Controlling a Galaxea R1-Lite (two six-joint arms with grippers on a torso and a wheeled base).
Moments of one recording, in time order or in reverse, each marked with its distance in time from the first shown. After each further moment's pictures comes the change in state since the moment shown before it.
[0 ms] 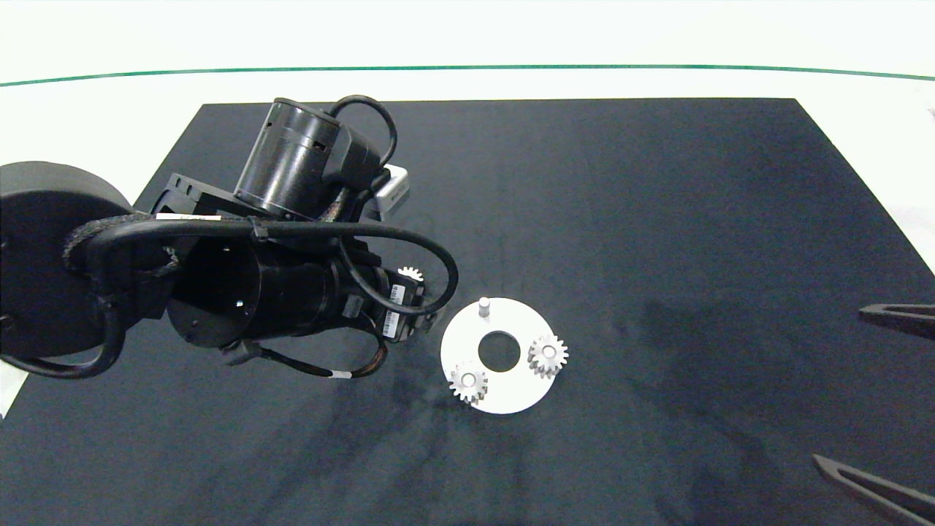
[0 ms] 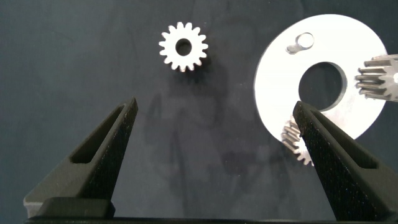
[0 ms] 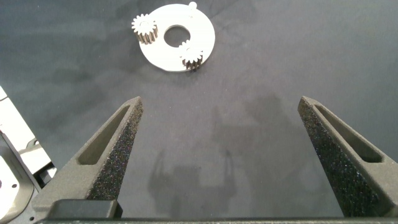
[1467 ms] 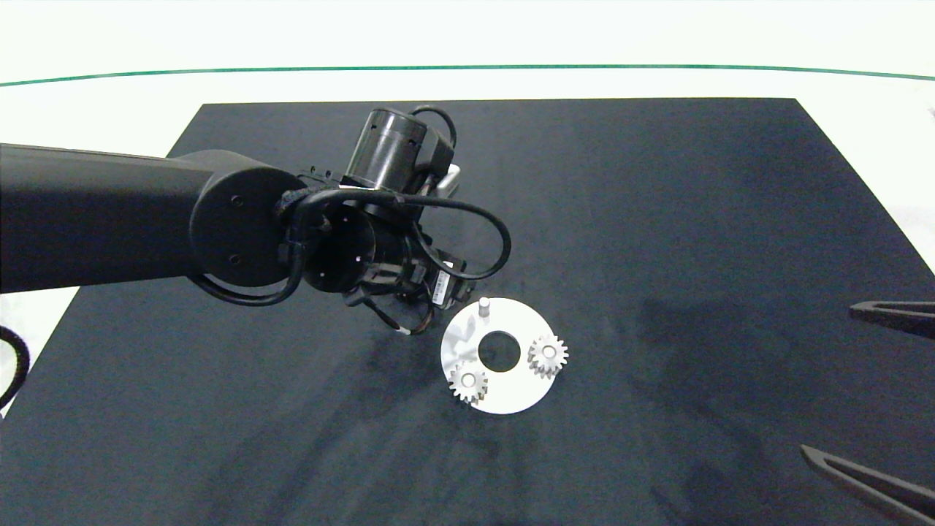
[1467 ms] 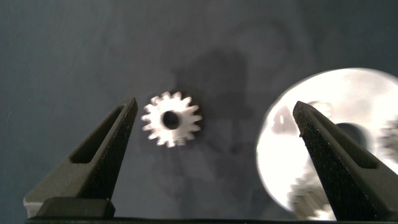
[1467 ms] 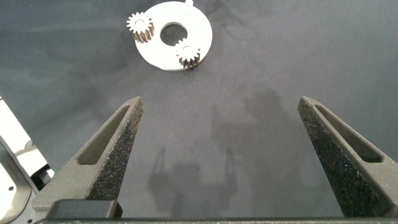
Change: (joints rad) left arm 0.037 0.232 -0.253 0.029 -0.001 0.077; right arm -0.017 0.018 -0.003 -0.007 0.002 0.005
